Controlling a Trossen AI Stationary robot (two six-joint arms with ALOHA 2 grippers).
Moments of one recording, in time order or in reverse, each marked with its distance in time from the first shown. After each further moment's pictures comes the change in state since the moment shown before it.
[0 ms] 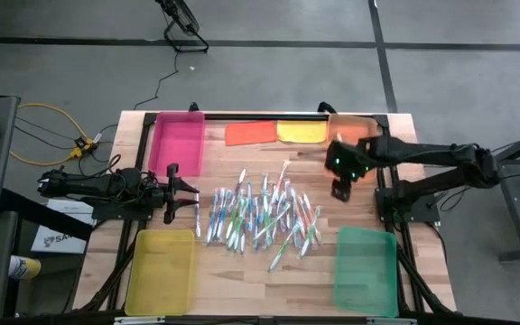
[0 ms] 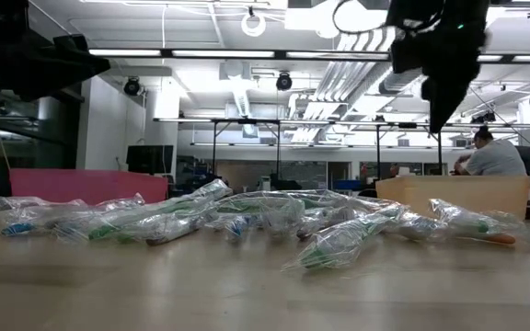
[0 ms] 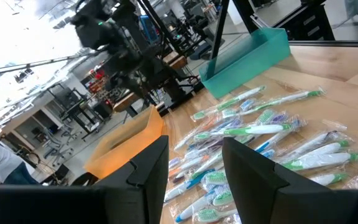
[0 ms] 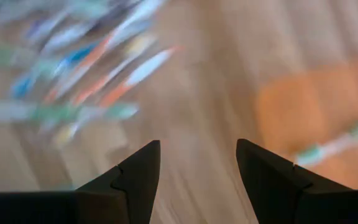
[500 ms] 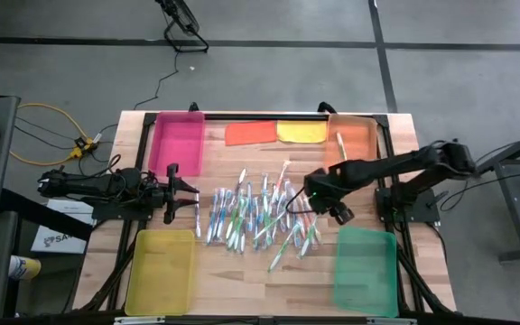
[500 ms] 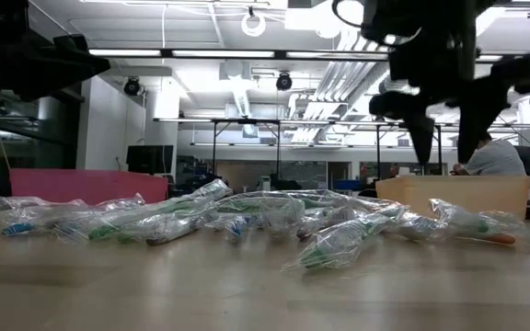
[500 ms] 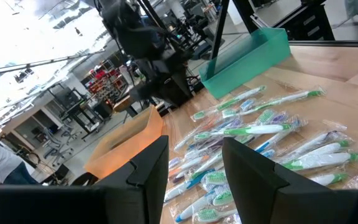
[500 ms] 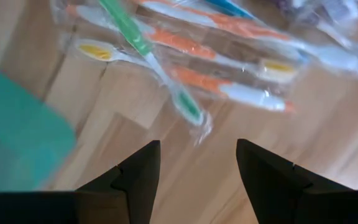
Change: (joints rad) left arm 0.000 0.000 0.000 0.000 0.000 0.000; right arm 0.214 0.295 0.000 0.162 -0.016 -0.684
